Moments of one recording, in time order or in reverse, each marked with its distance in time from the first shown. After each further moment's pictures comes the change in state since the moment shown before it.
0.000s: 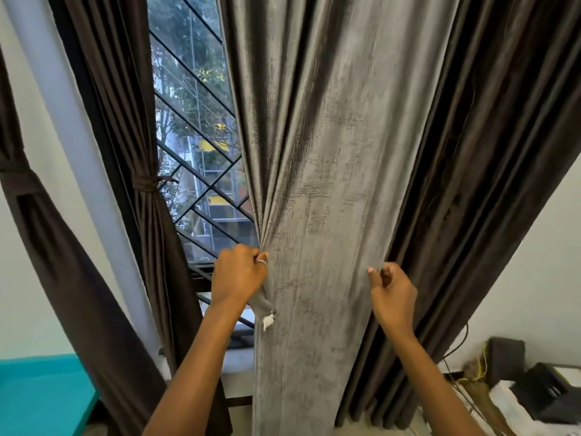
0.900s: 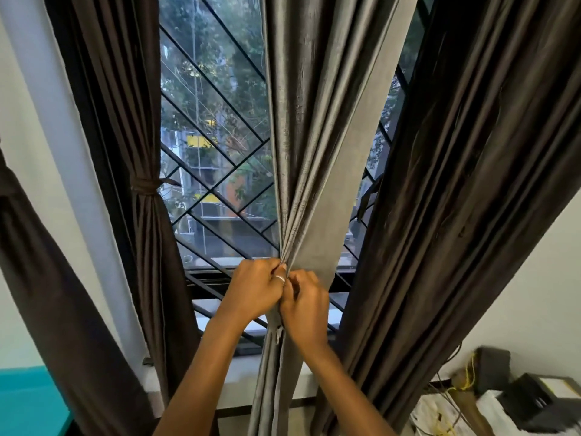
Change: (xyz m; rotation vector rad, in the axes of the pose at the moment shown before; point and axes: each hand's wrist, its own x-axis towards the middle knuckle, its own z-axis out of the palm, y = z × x) left_hand 0.020 -0.017 0.014 -0.178 -0.183 0.149; right_hand -0.055 -0.092 0.125 0.080 -0.182 -0.218
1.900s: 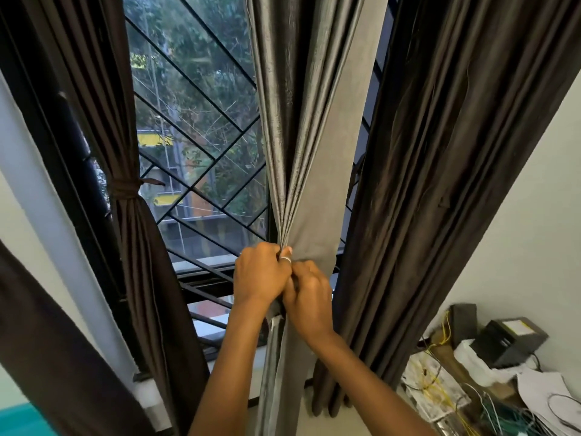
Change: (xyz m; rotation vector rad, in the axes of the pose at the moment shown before) left_hand 0.005 0.006 -0.007 -0.023 0.055 -0.073; right_hand -0.015 -0.009 0.013 -0.138 0.066 -0.053
